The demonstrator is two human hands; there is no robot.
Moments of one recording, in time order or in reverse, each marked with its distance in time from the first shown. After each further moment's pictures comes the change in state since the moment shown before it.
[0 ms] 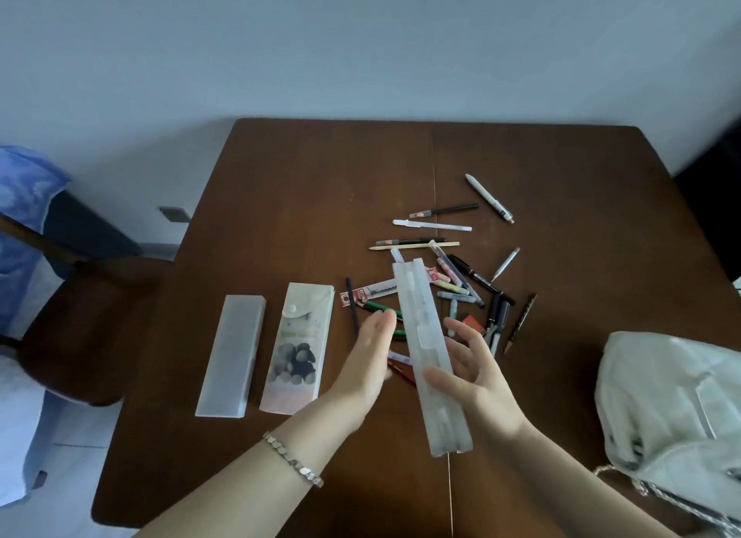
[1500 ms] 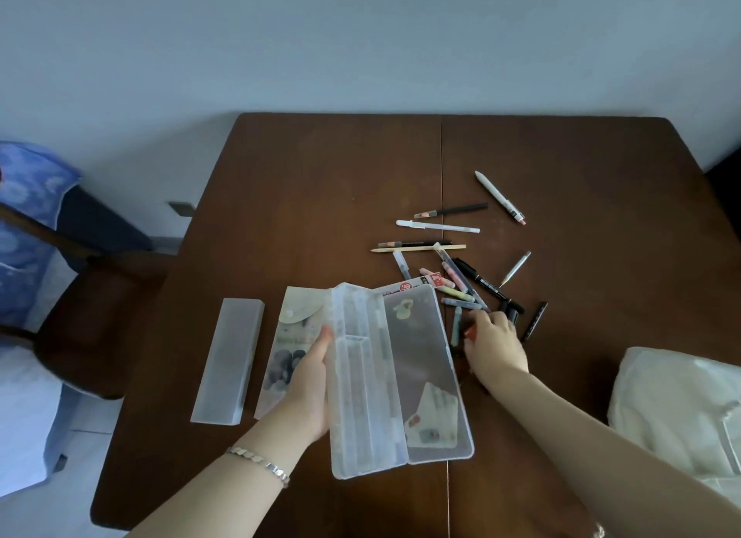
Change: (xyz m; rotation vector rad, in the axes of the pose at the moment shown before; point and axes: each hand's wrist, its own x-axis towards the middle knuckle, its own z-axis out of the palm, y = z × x) left_hand 0.017 -0.013 -0.035 -0.538 -0.003 -0.212; right_hand 0.107 0.041 -0.058 -1.101 0.289 0.122
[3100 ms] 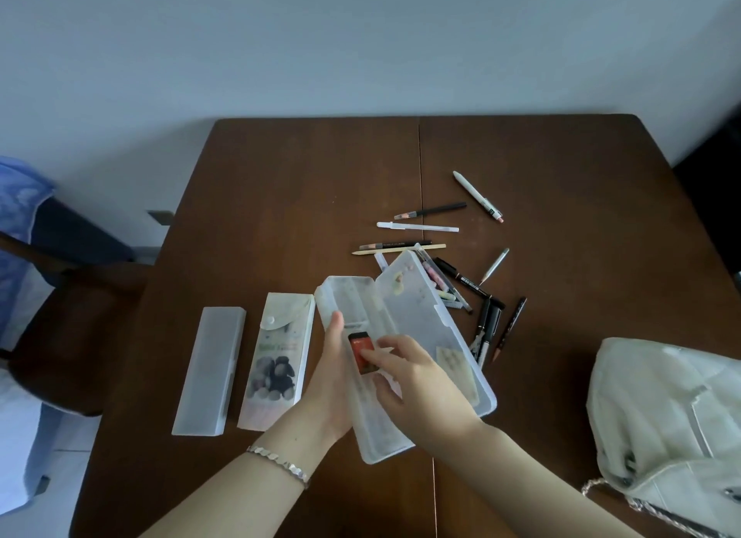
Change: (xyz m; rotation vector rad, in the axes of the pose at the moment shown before) left_hand 0.004 -0.009 0.044 -0.095 -0.244 0.031; right_hand -0.098 -0.064 -0.026 0.264 -0.001 -0.617
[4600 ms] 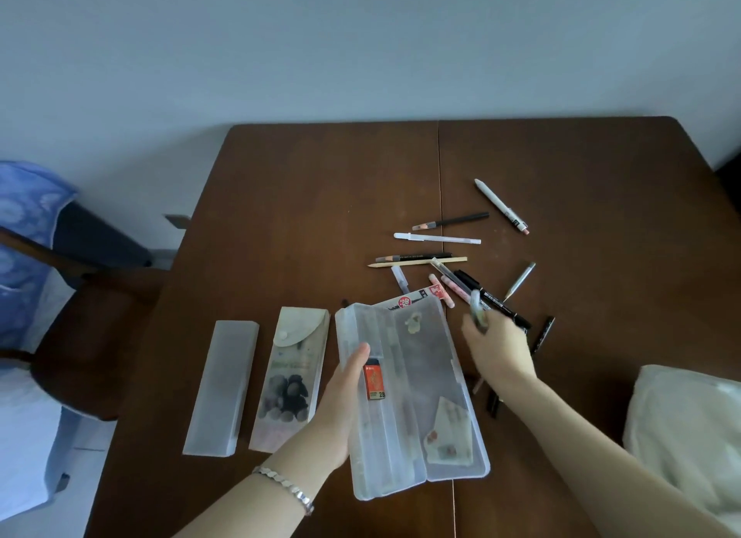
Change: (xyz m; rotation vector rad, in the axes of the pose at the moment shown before) left_hand 0.014 0.004 -0.018 0.418 0.254 -0.105; right_hand 0.063 0.082 -0.026 0.184 0.193 0.715
